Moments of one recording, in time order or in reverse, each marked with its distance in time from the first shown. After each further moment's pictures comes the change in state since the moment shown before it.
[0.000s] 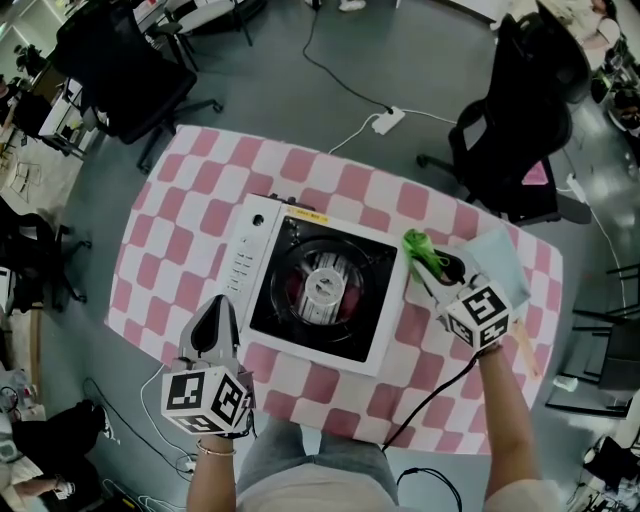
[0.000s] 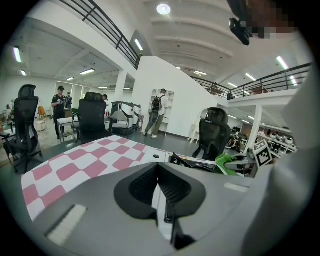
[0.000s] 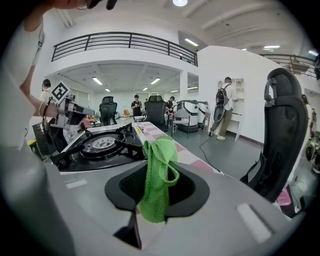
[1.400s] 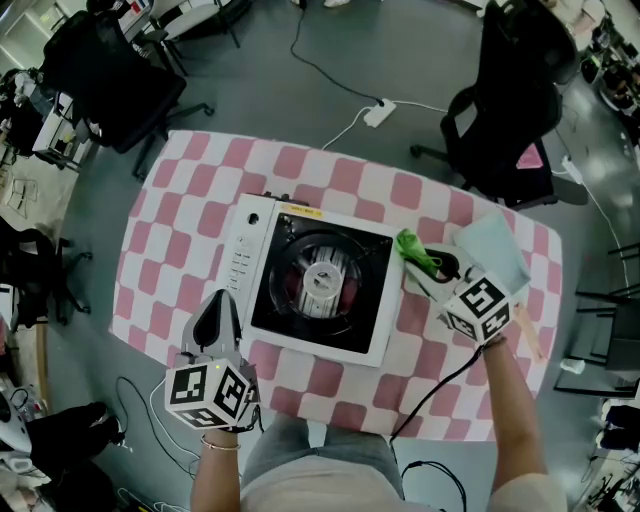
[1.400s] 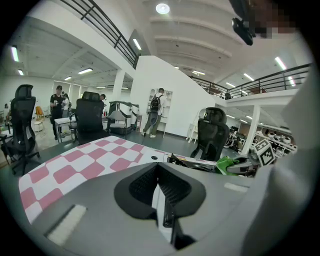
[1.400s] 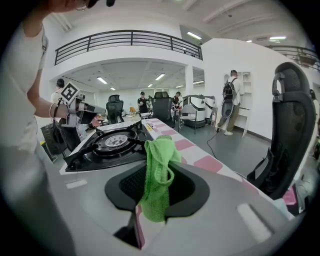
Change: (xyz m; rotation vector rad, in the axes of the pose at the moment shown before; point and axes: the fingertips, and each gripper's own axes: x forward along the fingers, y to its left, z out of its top) left arm 0.007 -0.003 0.004 0.014 0.001 -0.025; right arm -0.006 0.024 -0.005 0.004 0.052 0.087
